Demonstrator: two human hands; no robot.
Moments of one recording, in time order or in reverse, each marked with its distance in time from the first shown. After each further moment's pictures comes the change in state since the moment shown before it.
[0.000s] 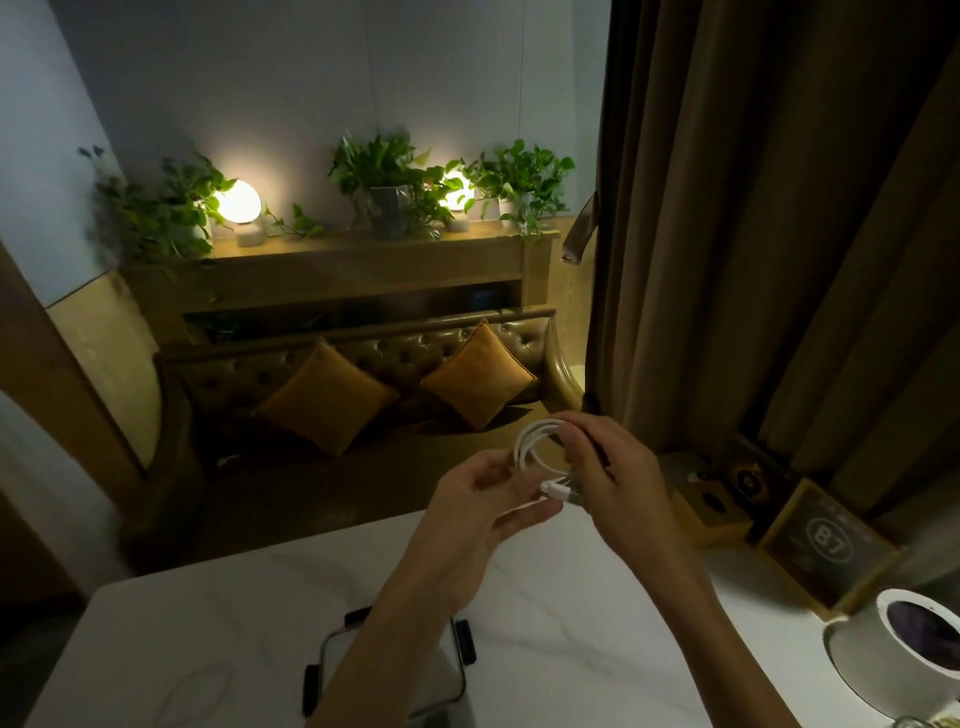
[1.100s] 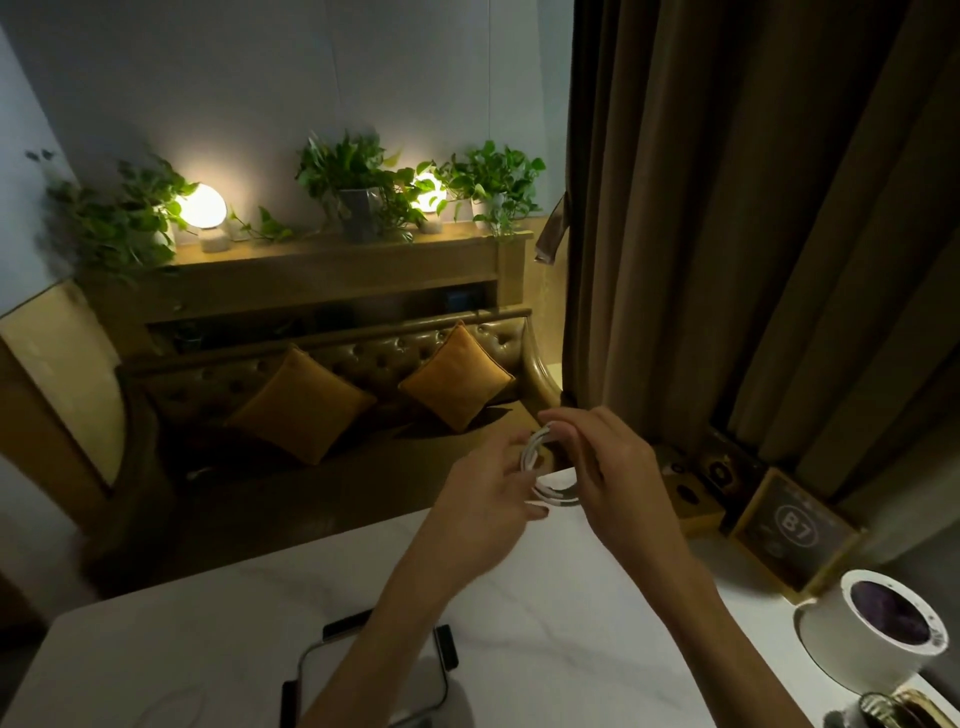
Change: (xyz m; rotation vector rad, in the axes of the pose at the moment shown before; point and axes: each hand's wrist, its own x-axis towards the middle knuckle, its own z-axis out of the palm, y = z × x) left_hand -0.006 0.026 0.043 0.732 -0.010 0.128; right_hand 0.000 -0.003 -0.027 -0.337 0.025 -0.129
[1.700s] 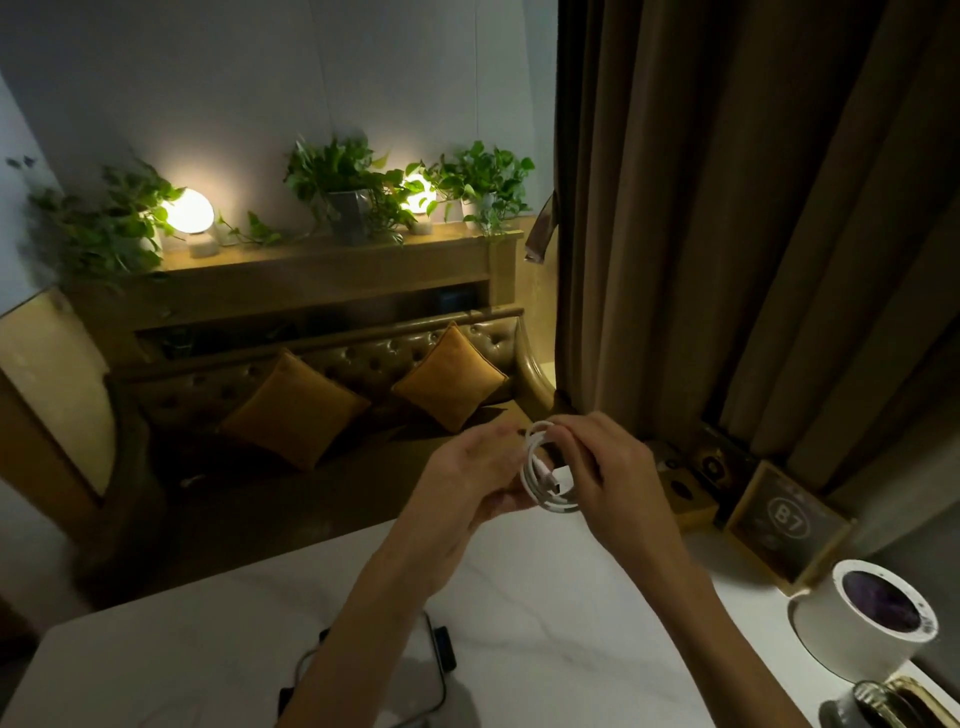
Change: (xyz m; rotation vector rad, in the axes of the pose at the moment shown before) left_hand 0.011 -0.011 -0.009 -0.605 -0.091 -0.100; right_hand -0.003 0.004 -0.006 0.163 0.009 0.099
